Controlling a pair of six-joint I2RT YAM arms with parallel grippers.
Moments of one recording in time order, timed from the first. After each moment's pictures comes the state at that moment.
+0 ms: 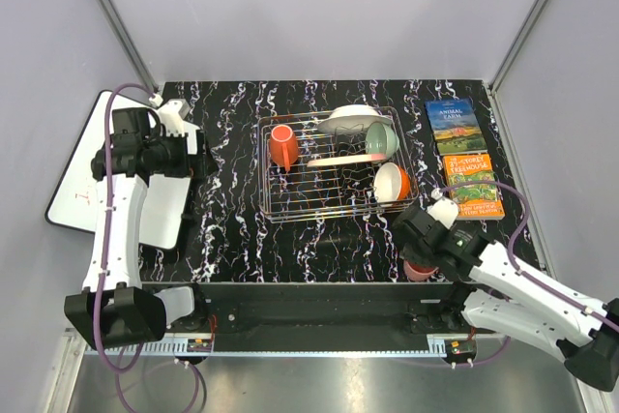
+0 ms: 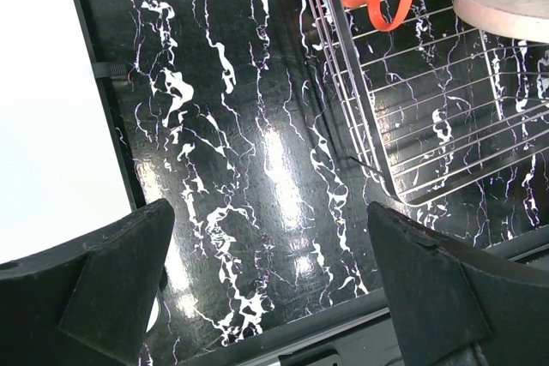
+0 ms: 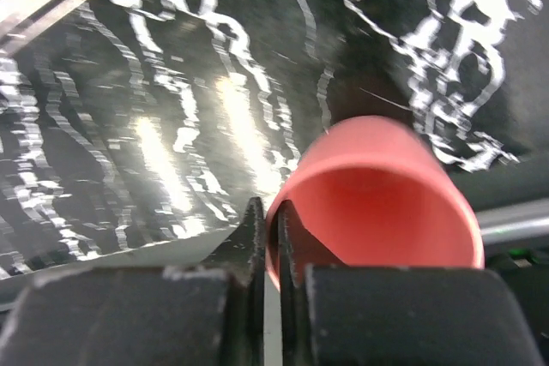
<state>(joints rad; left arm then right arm) 0.15 1.19 1.27 -0.94 0.44 0.12 0.85 0.85 0.67 -1.03 0.38 1.20</state>
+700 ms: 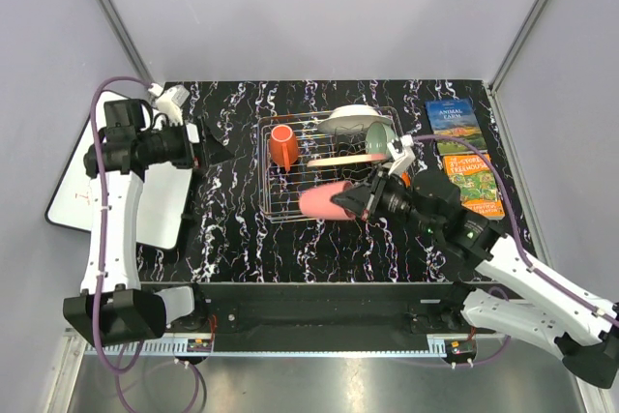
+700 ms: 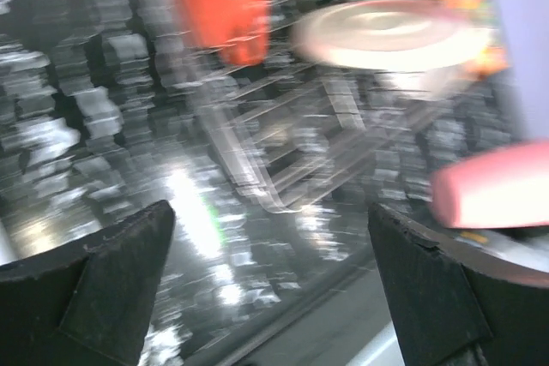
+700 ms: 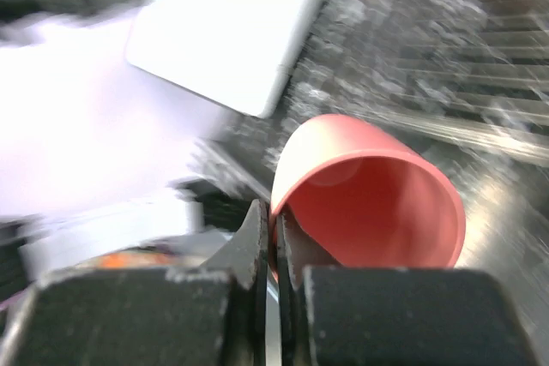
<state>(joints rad) 0.15 1.19 1.34 -0.96 0.71 0.00 0.85 0.85 0.85 -0.29 -0.07 0.90</state>
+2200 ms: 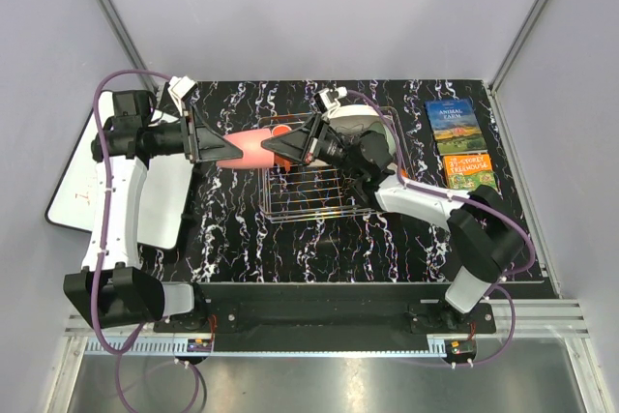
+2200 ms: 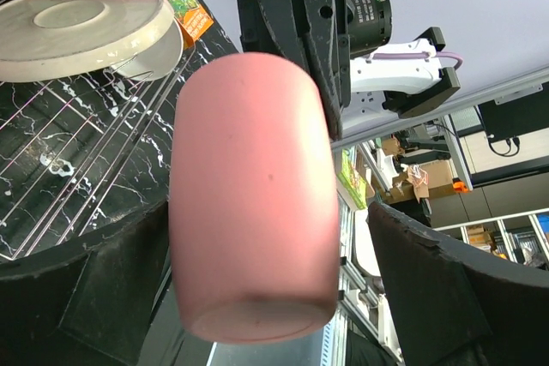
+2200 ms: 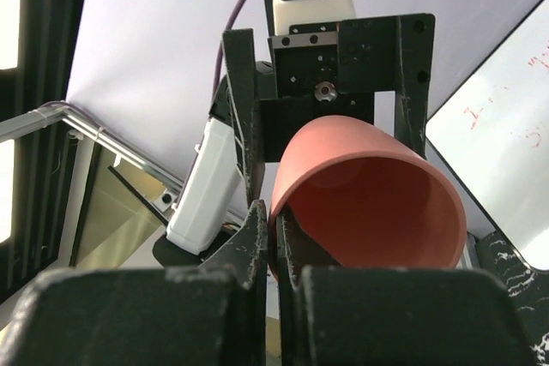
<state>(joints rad) 0.13 1.30 1.40 -0.94 1.46 -0.12 0.77 1.69 1.07 1.15 -0.53 1.44</state>
